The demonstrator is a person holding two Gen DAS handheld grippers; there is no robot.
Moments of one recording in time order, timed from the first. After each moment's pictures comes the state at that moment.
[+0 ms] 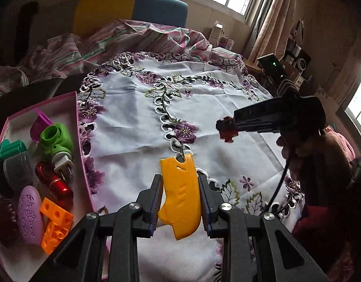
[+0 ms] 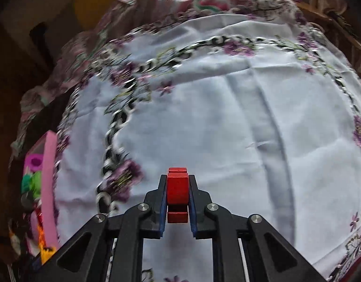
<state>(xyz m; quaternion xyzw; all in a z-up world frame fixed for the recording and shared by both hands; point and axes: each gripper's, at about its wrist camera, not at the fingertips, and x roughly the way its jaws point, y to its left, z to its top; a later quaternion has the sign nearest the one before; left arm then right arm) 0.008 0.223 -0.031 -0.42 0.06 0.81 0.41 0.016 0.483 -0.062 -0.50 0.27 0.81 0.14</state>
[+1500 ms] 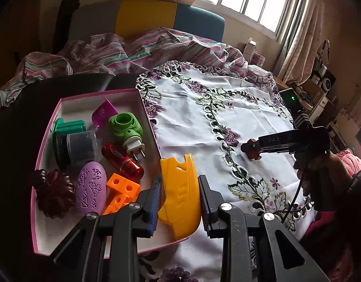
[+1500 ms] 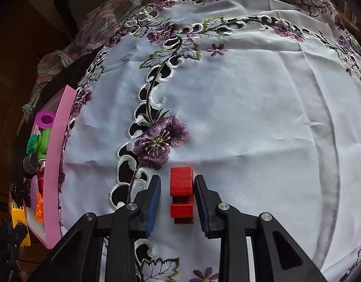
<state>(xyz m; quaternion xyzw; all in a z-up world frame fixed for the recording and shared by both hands) 0.001 0.144 -0.022 -0.41 0.03 0.85 0.33 -0.003 0.435 -0.088 -0.54 0.24 0.80 0.08</state>
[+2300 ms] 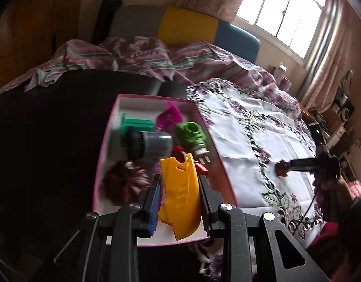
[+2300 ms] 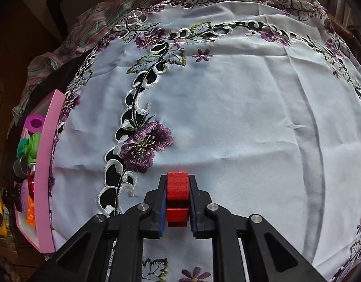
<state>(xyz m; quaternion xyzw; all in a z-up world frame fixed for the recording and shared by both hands) -0.020 0.049 -0.012 -0.41 -0.03 0.88 0.25 -0.001 0.438 -0.084 -0.54 0.21 0.81 0.12</state>
